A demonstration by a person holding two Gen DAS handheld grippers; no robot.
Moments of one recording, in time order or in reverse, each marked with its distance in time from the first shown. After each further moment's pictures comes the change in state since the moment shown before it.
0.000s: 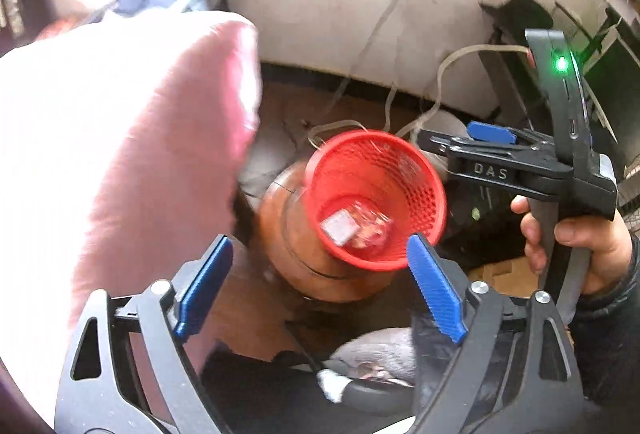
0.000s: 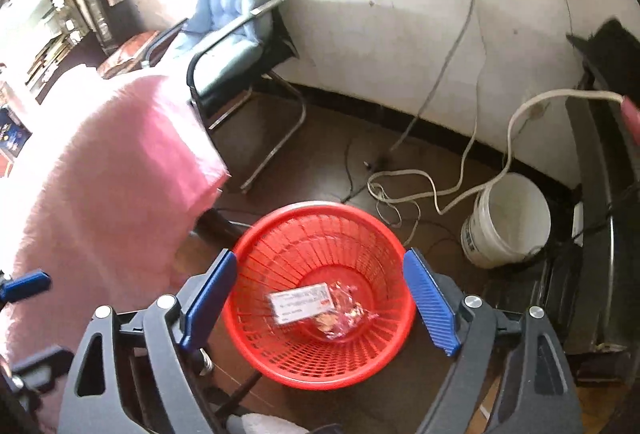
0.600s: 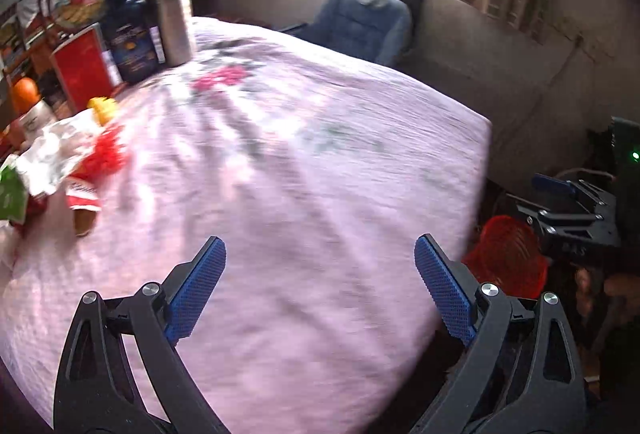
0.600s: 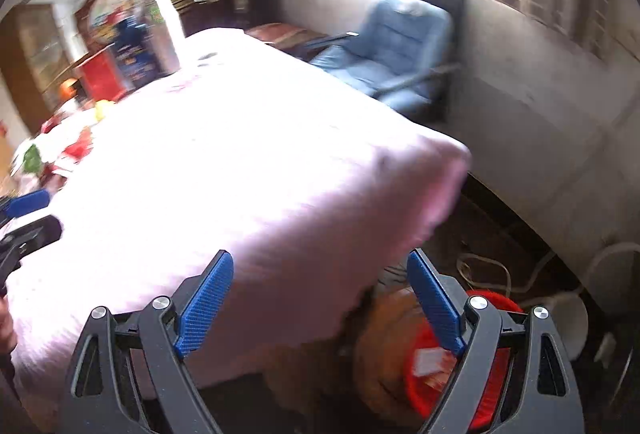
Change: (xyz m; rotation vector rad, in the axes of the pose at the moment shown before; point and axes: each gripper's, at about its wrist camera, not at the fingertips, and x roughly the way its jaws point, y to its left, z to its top) left arm -0.151 0.198 -0.088 -0.356 -0.240 0.316; right arm -0.052 0.230 0.016 -0.404 -0.106 0.240
